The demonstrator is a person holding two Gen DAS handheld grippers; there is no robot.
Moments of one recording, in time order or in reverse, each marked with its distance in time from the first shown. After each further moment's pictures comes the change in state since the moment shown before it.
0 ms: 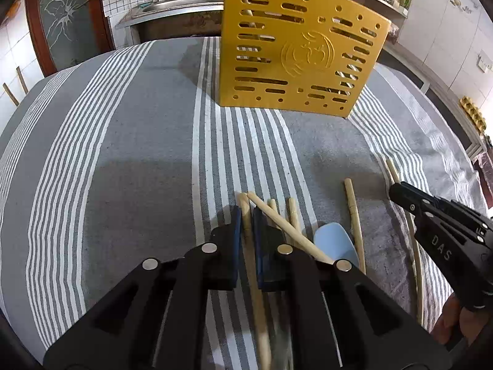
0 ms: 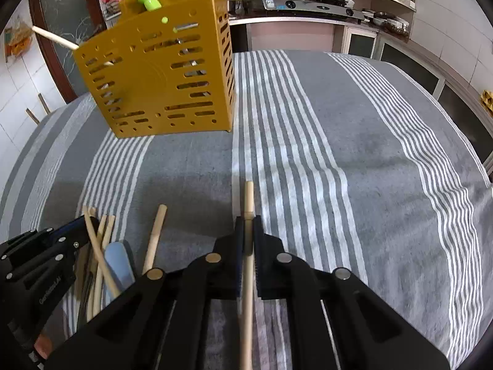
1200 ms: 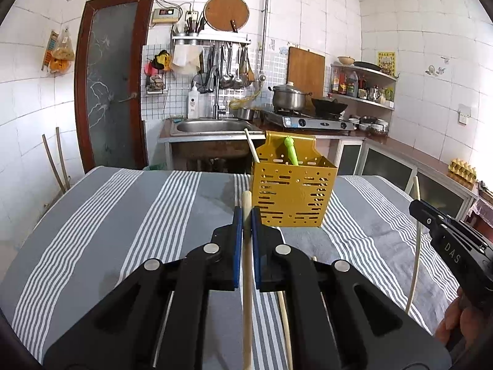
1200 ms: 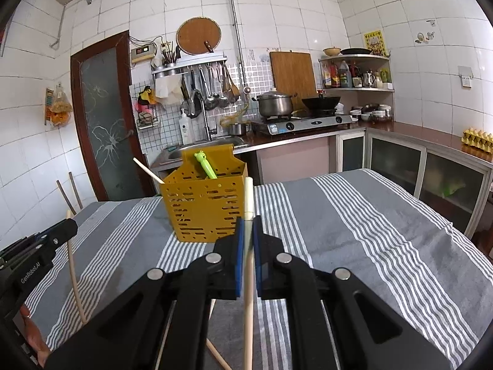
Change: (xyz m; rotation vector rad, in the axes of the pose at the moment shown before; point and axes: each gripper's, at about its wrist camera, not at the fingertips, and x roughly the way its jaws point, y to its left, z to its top) left arm -0.173 0.007 -0.043 -0.006 -0.597 0.063; right arm -0.155 0.001 -0.037 0.014 -0.578 0.060
